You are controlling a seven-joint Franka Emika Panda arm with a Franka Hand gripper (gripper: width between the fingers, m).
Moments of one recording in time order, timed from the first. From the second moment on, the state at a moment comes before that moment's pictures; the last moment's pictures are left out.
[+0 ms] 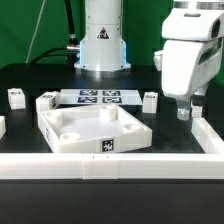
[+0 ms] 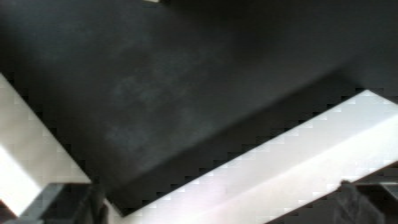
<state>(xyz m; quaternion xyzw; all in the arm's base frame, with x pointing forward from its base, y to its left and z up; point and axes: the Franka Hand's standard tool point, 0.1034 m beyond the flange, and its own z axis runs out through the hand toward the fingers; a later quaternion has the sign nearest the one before) 0.586 0.122 0.066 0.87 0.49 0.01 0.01</state>
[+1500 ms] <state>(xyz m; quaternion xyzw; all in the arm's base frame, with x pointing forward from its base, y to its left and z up) 0.519 0.036 0.051 0.65 0.76 -0.03 0.01</state>
